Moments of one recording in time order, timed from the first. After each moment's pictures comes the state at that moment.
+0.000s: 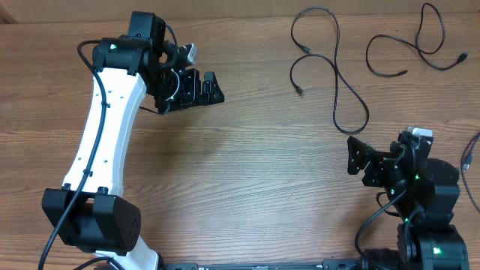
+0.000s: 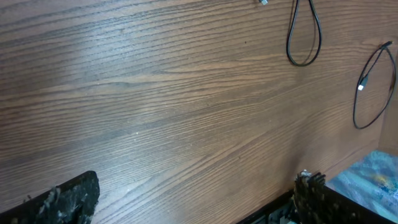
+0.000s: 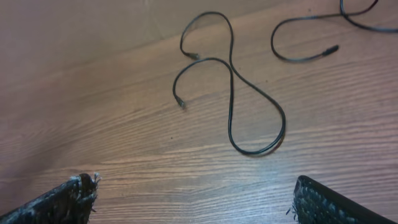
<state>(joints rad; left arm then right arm) -0.13 1.80 1.81 -1.34 0.51 -0.14 -0.05 0.58 0.64 -0.58 -0.17 0.24</state>
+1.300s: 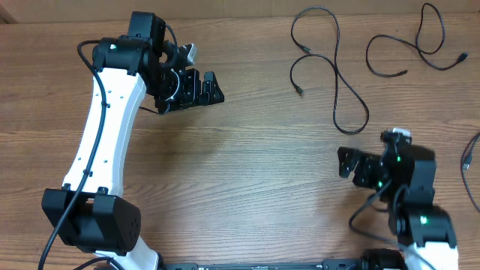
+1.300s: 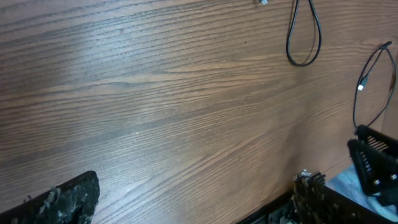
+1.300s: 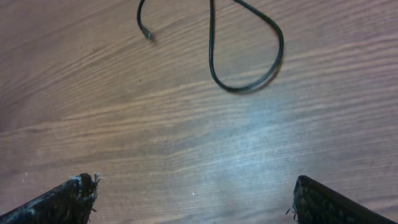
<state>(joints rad) -0.13 1.80 1.81 -1.34 0.51 -0.14 -0.05 0.73 0.55 -0.59 -0.17 0.25</state>
